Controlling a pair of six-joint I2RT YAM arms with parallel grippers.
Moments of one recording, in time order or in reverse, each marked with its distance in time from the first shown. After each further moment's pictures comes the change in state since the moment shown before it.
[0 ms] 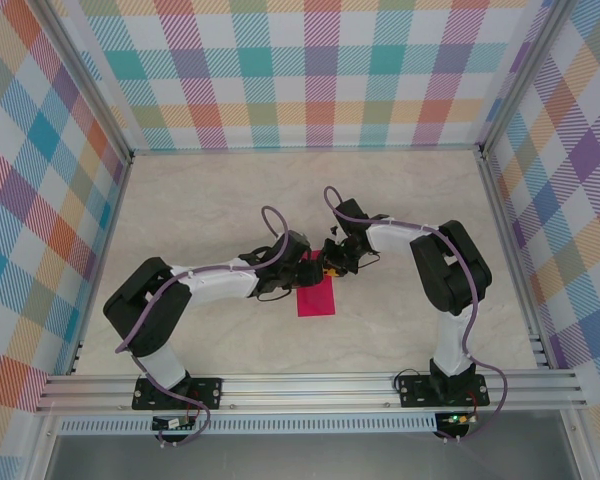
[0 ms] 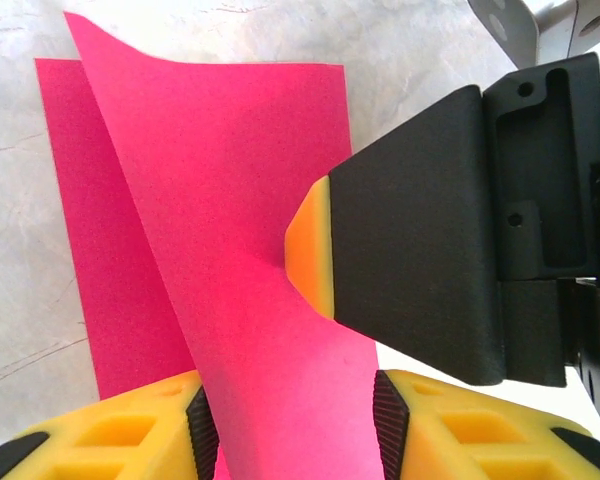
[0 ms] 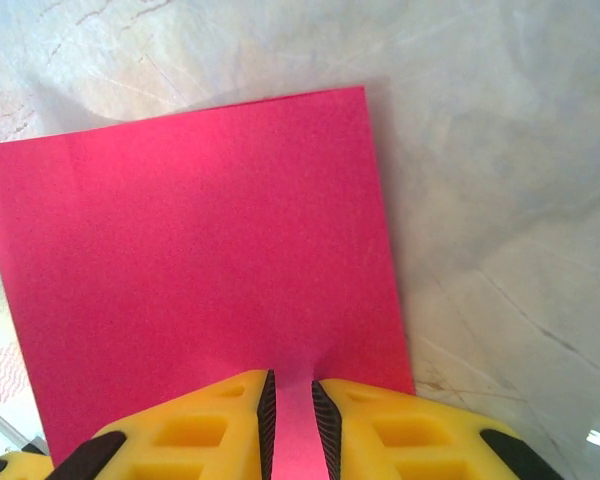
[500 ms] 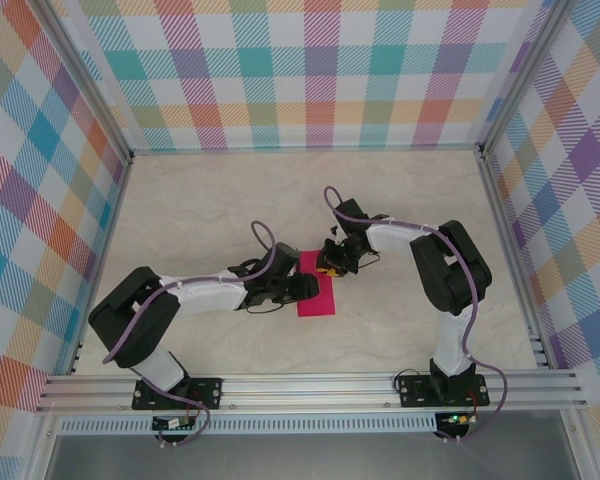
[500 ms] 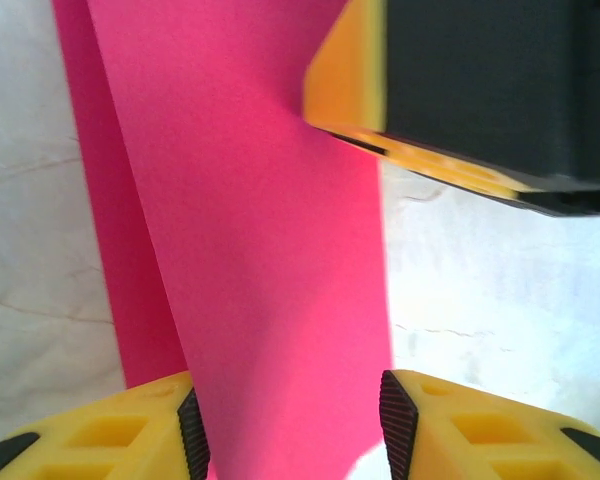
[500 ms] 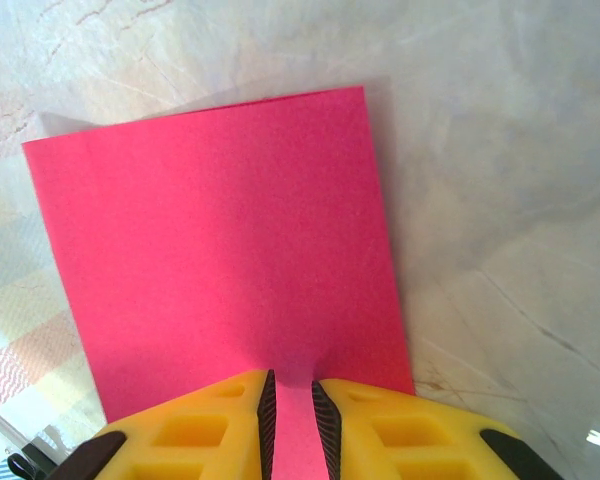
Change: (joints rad) left arm -0.010 -0.108 -0.152 0.050 0.140 -0.098; right arm 0.000 0.000 0.000 0.000 0.000 0.000
